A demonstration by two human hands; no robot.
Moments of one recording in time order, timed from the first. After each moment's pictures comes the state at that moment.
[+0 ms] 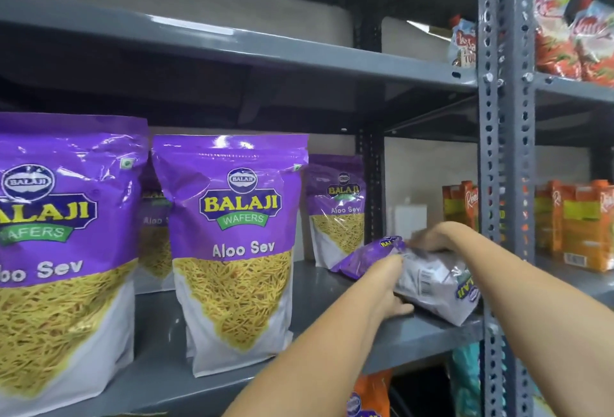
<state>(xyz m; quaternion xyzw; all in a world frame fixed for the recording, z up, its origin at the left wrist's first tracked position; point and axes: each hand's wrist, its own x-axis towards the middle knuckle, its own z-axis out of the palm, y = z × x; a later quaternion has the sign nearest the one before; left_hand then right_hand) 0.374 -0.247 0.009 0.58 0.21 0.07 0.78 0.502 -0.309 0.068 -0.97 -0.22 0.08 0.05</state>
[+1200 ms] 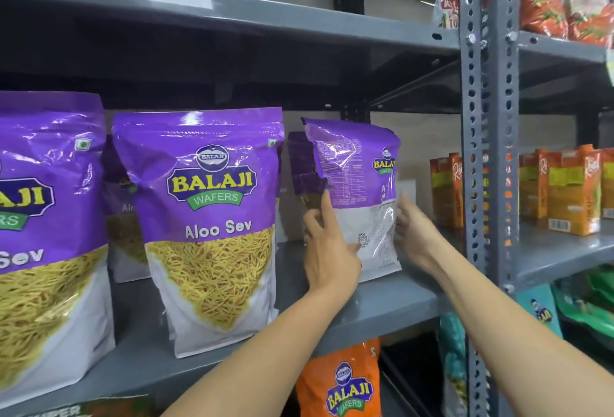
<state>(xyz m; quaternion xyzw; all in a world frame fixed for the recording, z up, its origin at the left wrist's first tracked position) 0.355 -0.205 -0.024 0.84 0.18 0.47 0.21 0.492 -0.301 -0.006 -0.54 -0.28 0.11 0.79</state>
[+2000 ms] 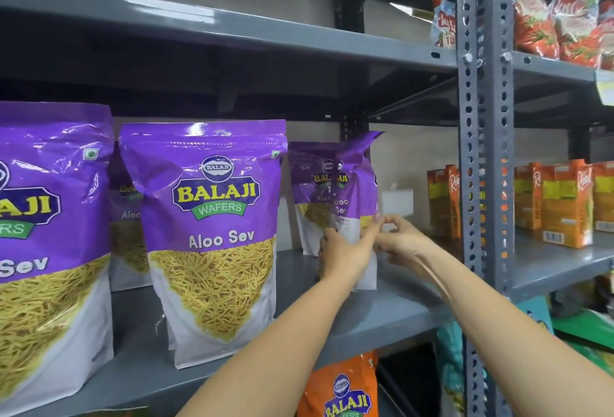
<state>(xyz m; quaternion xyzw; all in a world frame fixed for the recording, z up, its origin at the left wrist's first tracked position) 0.377 -0.217 -0.003 0.76 0.22 0.34 0.51 0.485 -0.299 -0.001 -0.66 -0.31 0.11 0.67</state>
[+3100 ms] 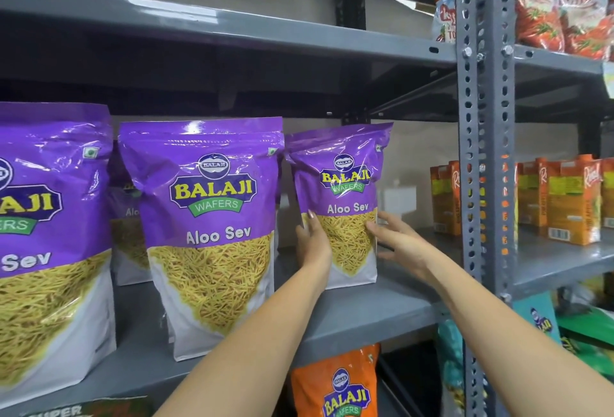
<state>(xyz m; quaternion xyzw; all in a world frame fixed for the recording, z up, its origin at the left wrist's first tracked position) 0.364 -0.190 0.005 0.64 0.26 0.41 0.60 0.486 -0.304 -0.011 -0.61 -0.39 0.15 0.67</state>
